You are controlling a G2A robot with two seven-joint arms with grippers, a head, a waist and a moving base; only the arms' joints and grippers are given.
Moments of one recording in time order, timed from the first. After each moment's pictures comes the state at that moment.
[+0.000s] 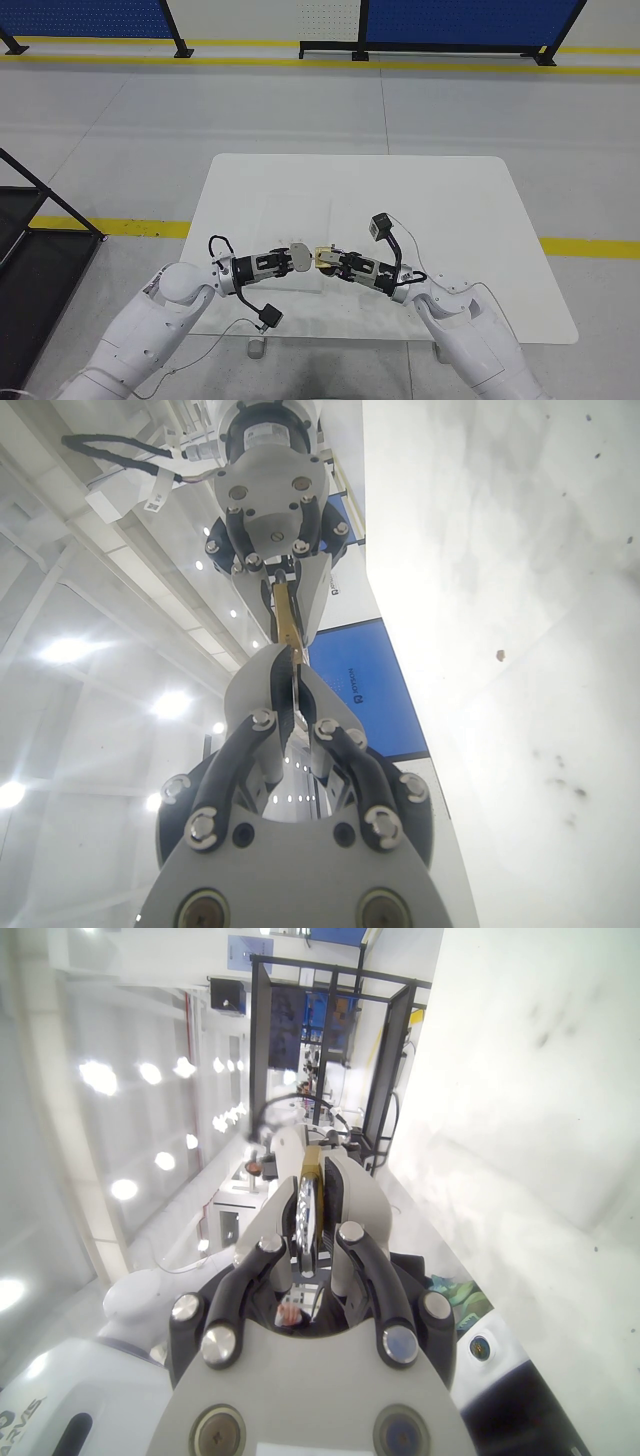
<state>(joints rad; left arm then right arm) 1.41 -0.91 -1.18 -1.58 2.66 0.32 0.86 -1.25 -1.25 0.98 -1.48 0.34 -0.17 0.81</state>
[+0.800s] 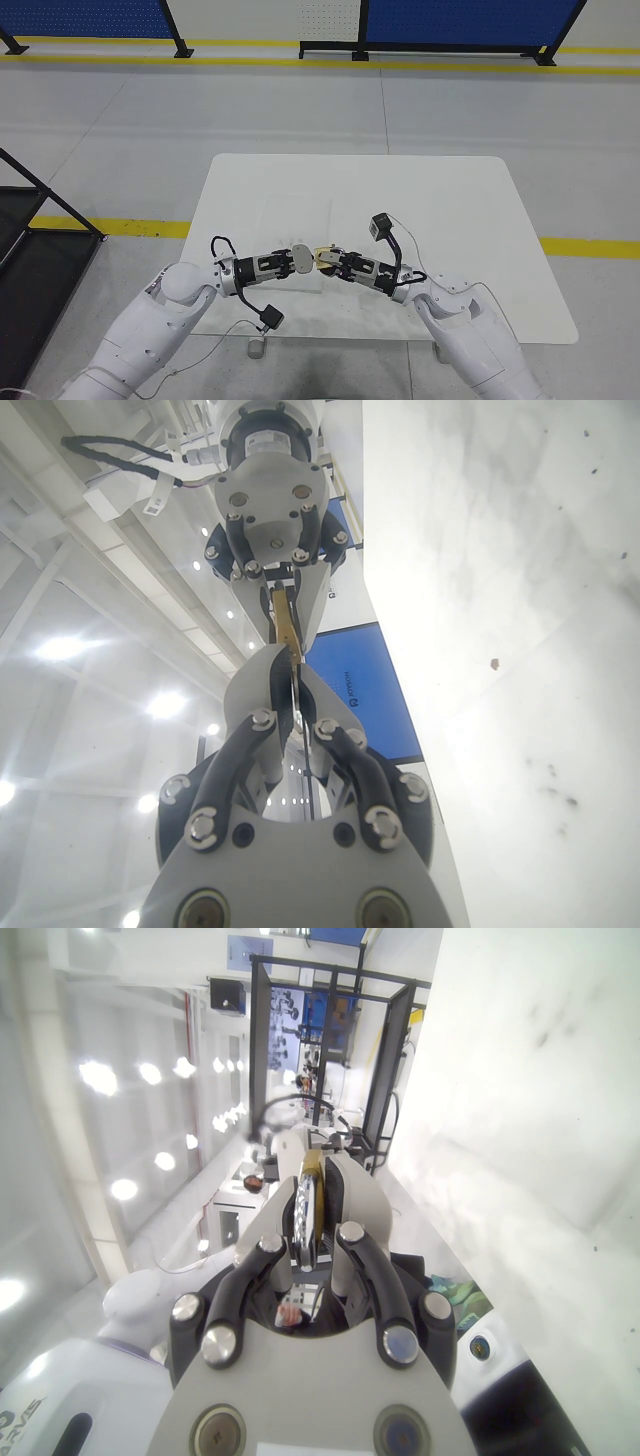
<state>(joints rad) 1.40 -0.92 -1.17 -1.57 2.65 0.31 0.88 -1.25 -1.25 0.98 -1.48 0.34 -0.17 0.81</state>
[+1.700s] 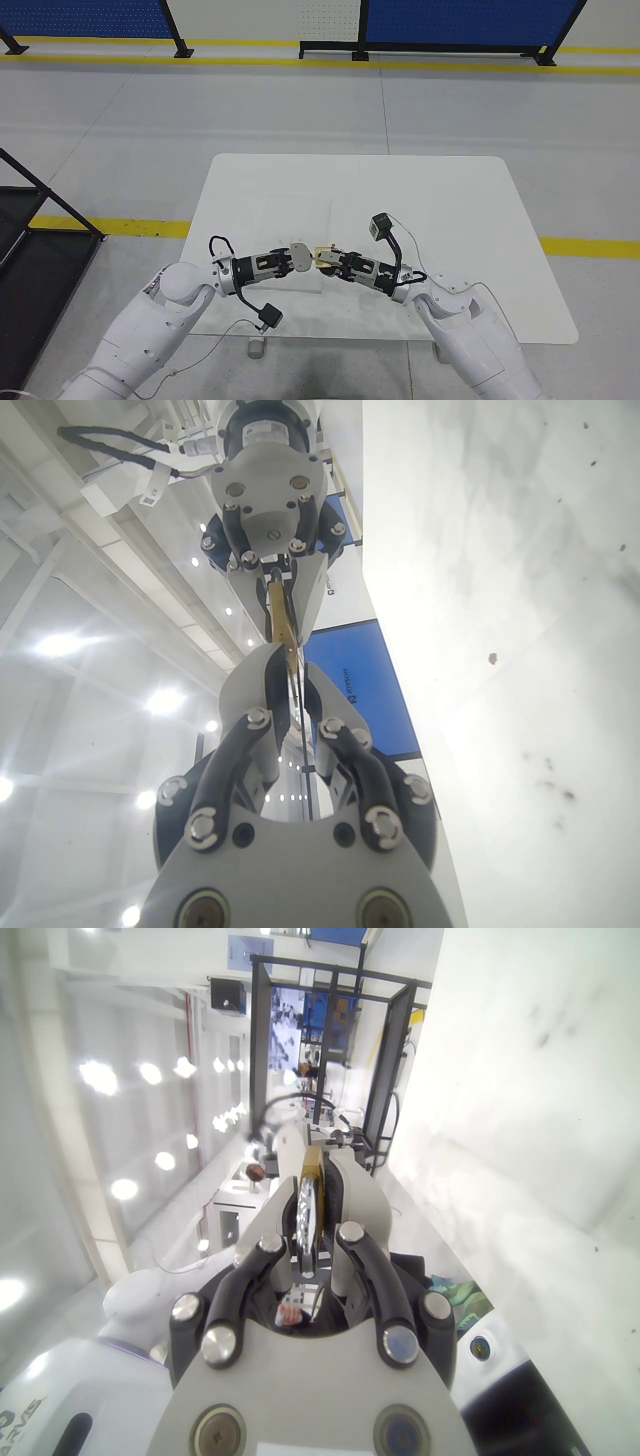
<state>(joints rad) 1.41 -0.92 -1.18 -1.57 2.65 0.31 0.88 -1.25 -1.25 0.98 -1.48 0.34 -0.17 0.81</state>
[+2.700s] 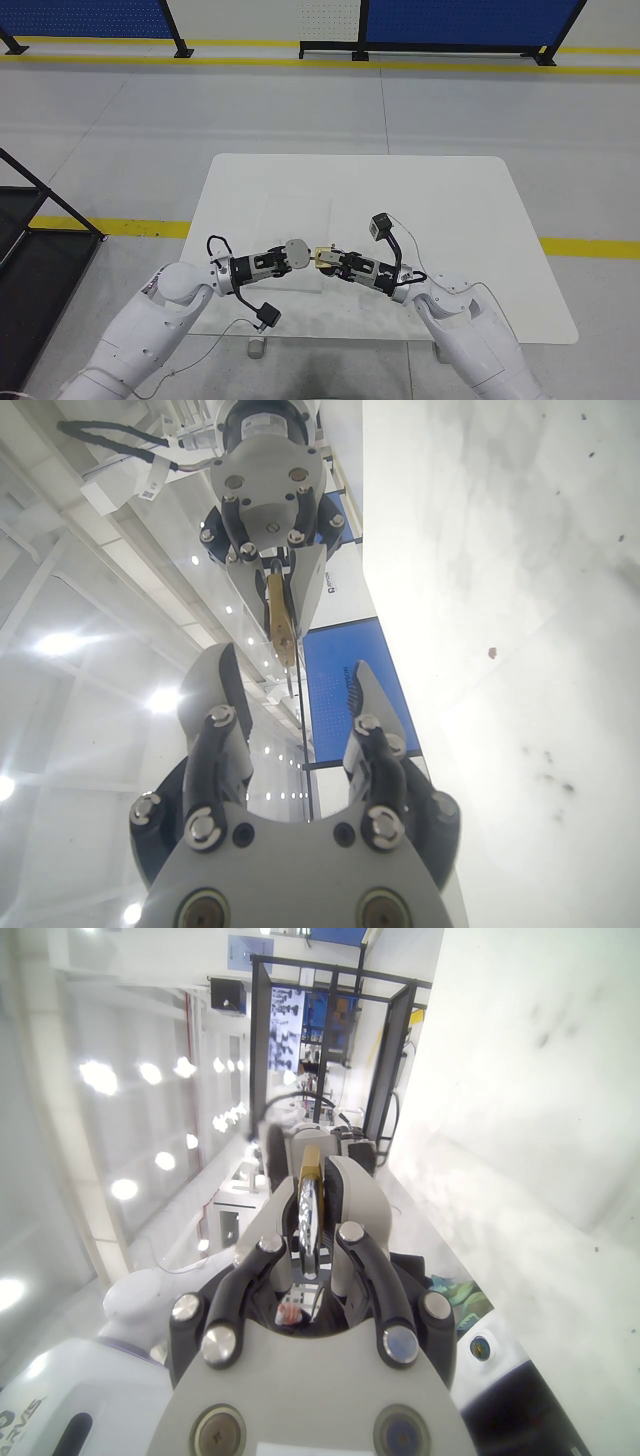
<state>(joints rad) 1.41 -0.92 -1.19 -1.56 2.65 0.31 0.89 -1.25 -1.25 0.98 -1.48 0.34 -0.17 0.81</state>
